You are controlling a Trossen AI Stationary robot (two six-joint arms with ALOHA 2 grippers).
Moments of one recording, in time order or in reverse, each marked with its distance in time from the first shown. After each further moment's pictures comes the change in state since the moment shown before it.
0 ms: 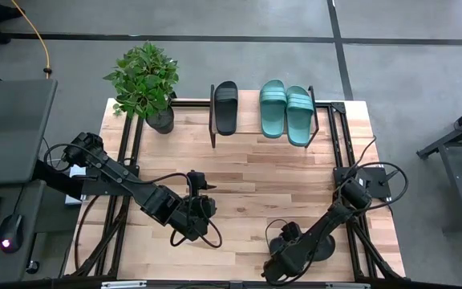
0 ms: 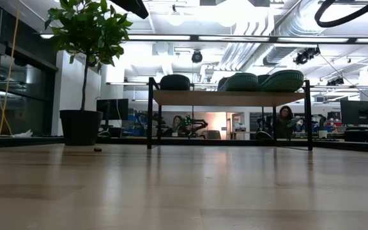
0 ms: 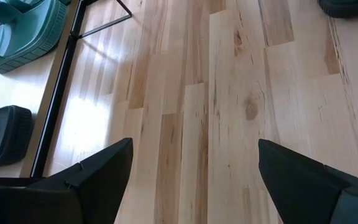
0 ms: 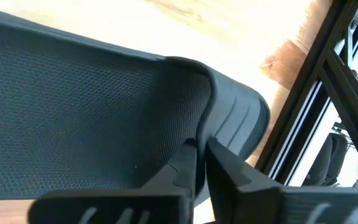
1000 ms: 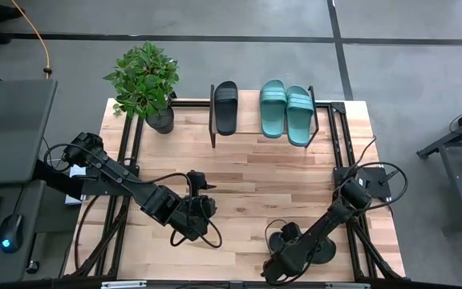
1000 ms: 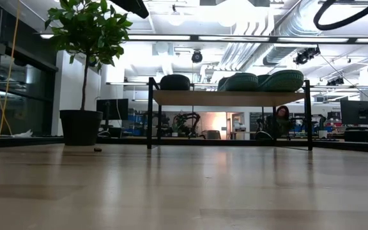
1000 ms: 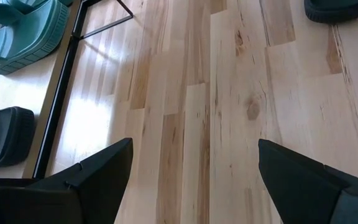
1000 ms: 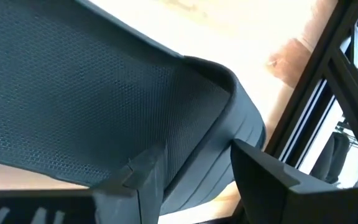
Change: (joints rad) left arm 0.000 0.000 0.000 0.000 -0.005 0.007; right arm 0.000 0.001 0.000 0.004 -0.013 -0.006
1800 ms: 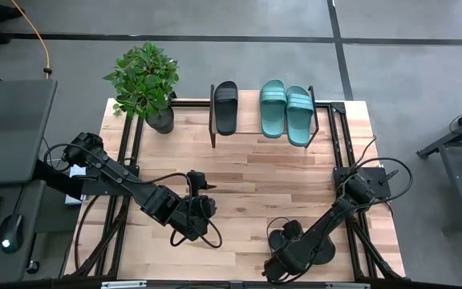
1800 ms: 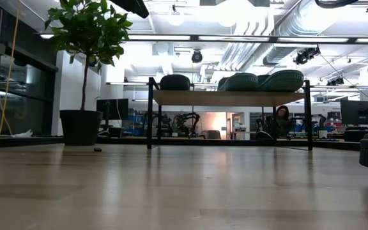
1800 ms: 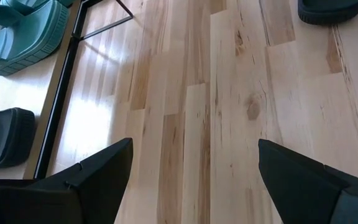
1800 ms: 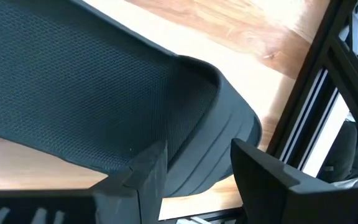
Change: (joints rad) left arm 0.000 0.000 0.000 0.000 0.000 0.006; right arm 0.002 -0.050 0.000 0.002 0.010 0.089
